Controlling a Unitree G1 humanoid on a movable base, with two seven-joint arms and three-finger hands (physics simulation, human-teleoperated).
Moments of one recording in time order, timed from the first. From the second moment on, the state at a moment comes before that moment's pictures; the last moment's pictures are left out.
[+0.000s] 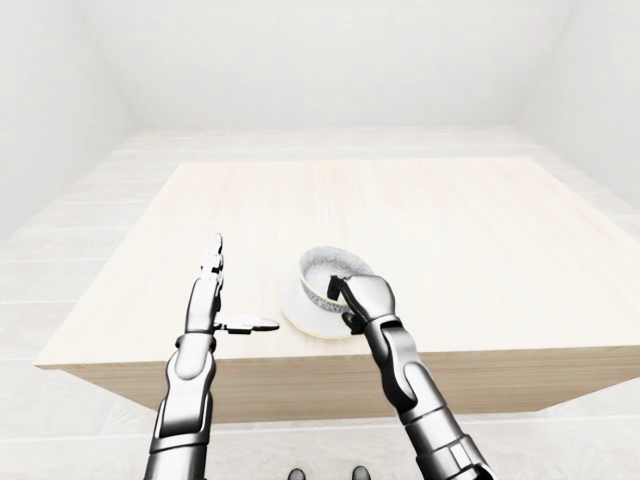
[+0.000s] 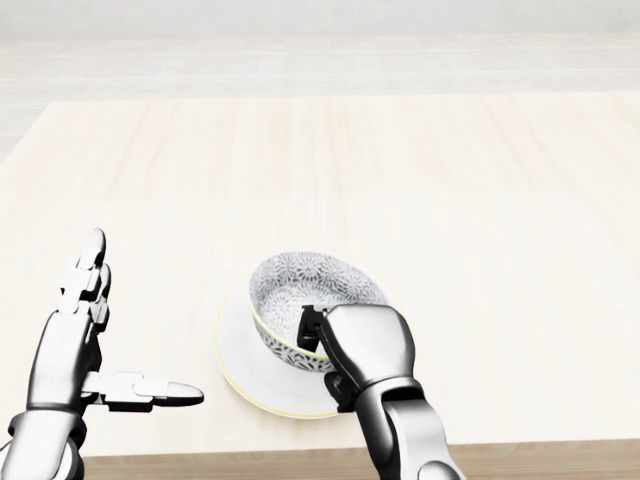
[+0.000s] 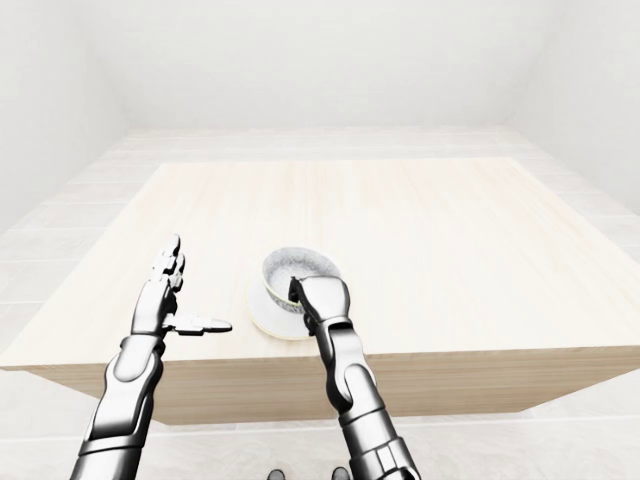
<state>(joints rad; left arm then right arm) -0.08 0.12 0.15 0.06 0.13 -0.05 -0.10 -0.23 0.07 0.22 0.23 -1.24 0.09 0.01</state>
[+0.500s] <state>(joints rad) -0.08 0.12 0.15 0.05 0.14 -0.05 -0.09 -0.24 0.07 0.21 0.25 -1.23 0.09 -0.01</state>
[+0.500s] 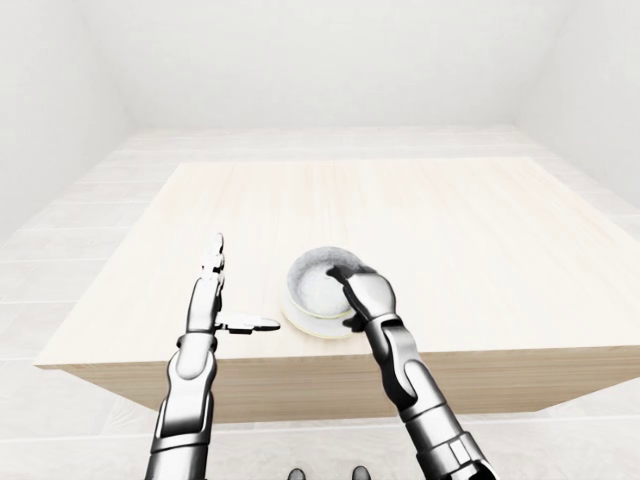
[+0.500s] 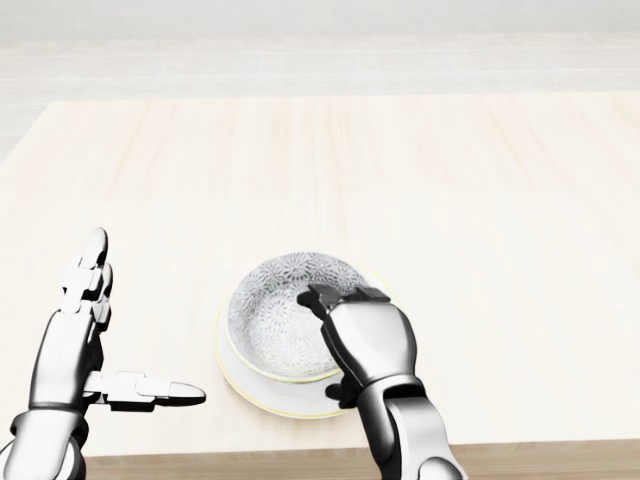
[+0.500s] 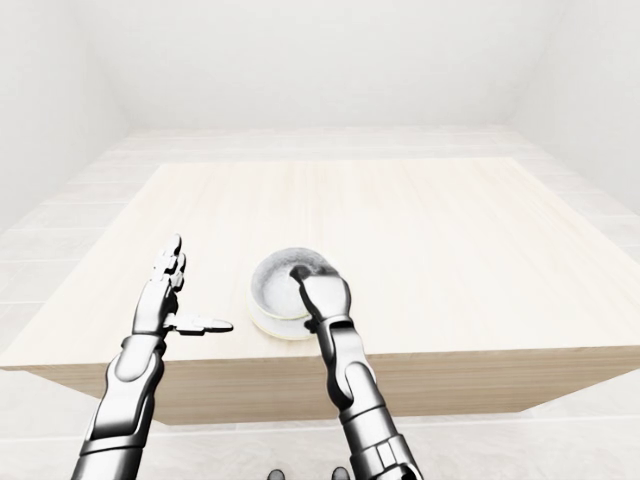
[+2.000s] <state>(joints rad) -0.06 0.11 0.15 0.01 0.13 -0.03 -0.11 -0.14 0.05 0.18 -0.23 -1.17 0.09 0.21</state>
